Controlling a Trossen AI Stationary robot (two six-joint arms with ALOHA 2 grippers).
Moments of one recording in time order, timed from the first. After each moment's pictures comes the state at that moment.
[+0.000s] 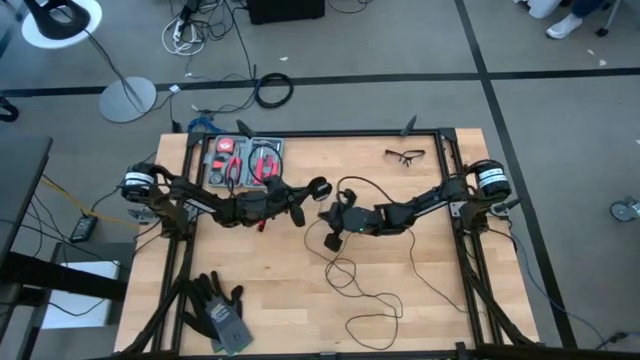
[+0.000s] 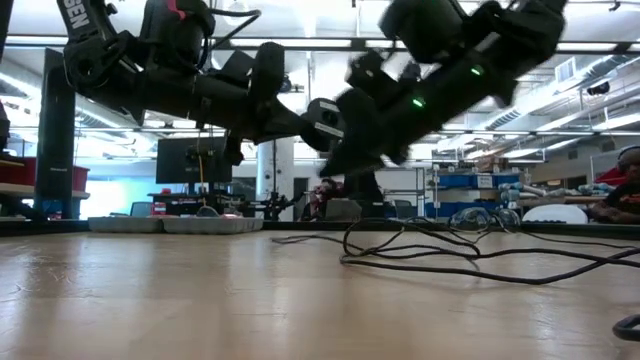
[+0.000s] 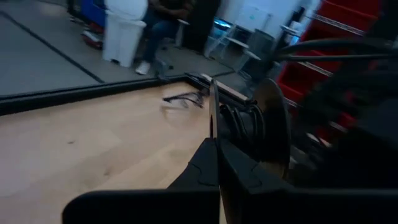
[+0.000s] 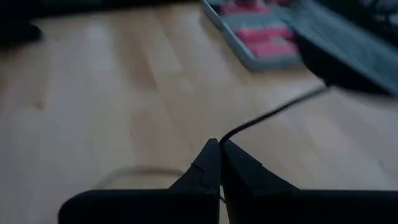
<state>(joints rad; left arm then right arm) 0.01 1.63 0.50 1.06 -0.50 -0.44 0.13 1.81 0.87 0.44 0.46 0.20</state>
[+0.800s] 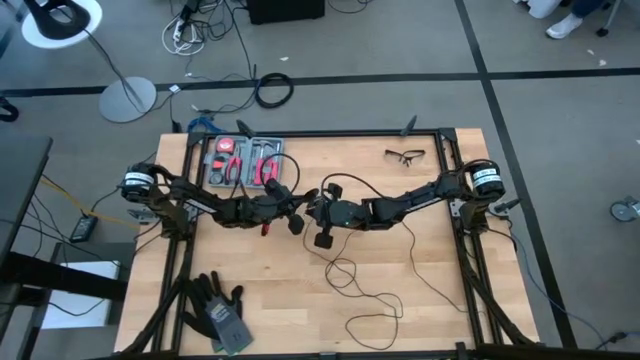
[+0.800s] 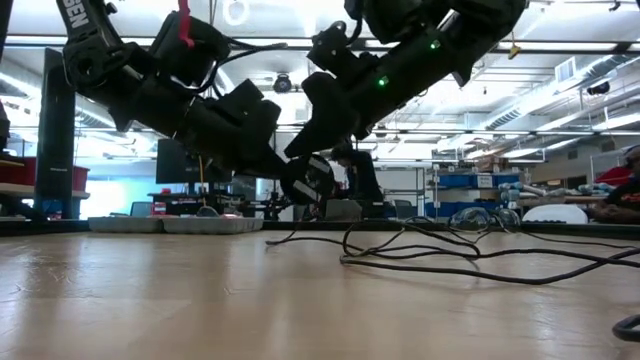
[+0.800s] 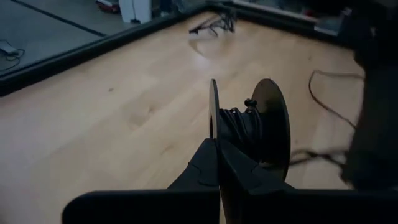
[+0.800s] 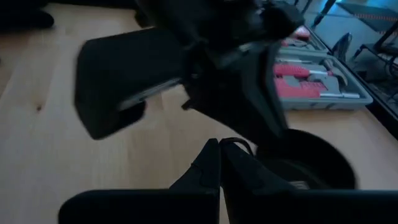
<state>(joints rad) 0.00 1.63 0.50 0.74 -0.49 -0.31 0.09 1.84 1.05 0.27 0.40 0.00</state>
